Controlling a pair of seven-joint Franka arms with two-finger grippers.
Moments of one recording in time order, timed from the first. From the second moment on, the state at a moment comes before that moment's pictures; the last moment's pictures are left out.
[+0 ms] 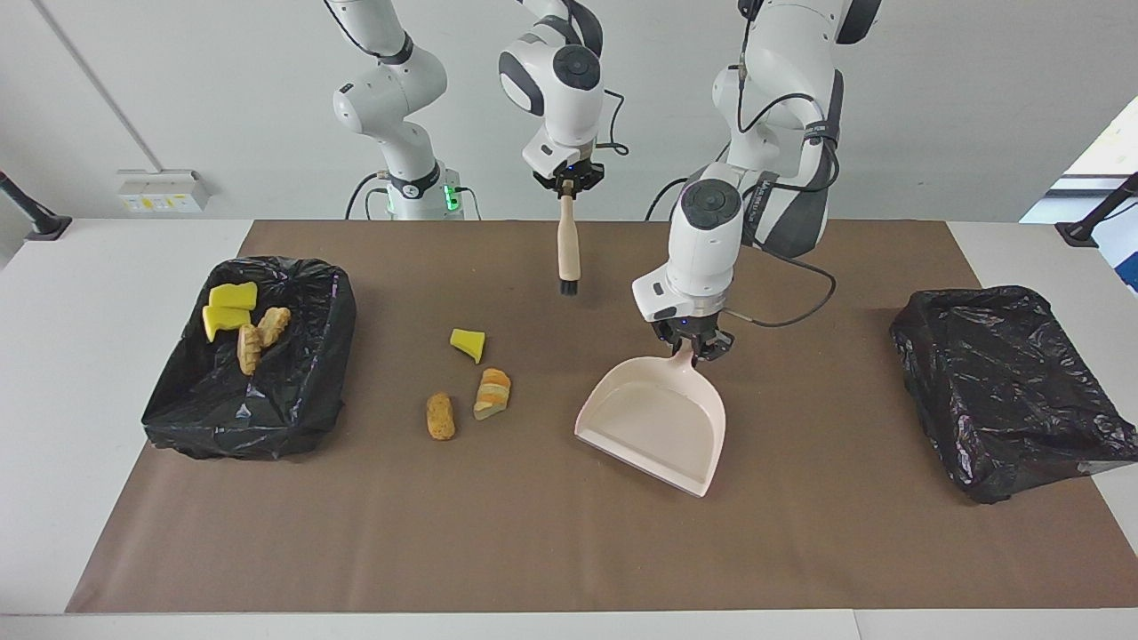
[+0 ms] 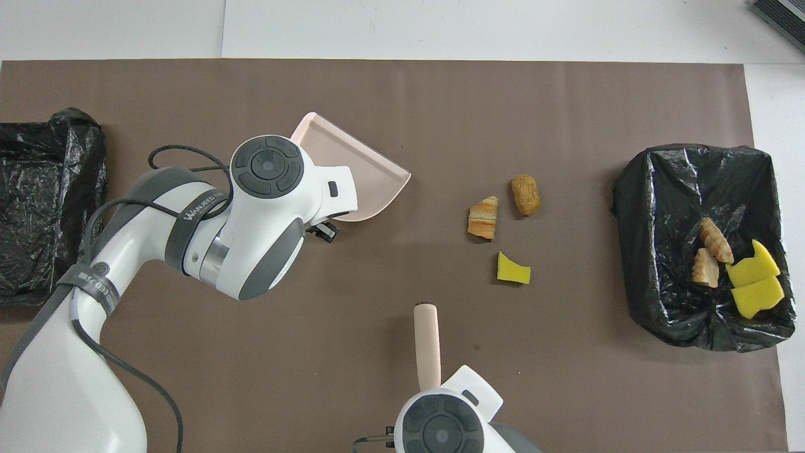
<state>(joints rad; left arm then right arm) -0.40 0.29 -0.11 -1.78 0.13 2.05 0.17 0.69 -0.21 0.11 -2.24 0.17 1.78 0.75</state>
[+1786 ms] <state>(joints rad) -0.58 0.29 -0.14 -1.87 0.27 1.97 0.51 0.26 0.14 0.12 -2.12 -0.07 1.98 0.18</state>
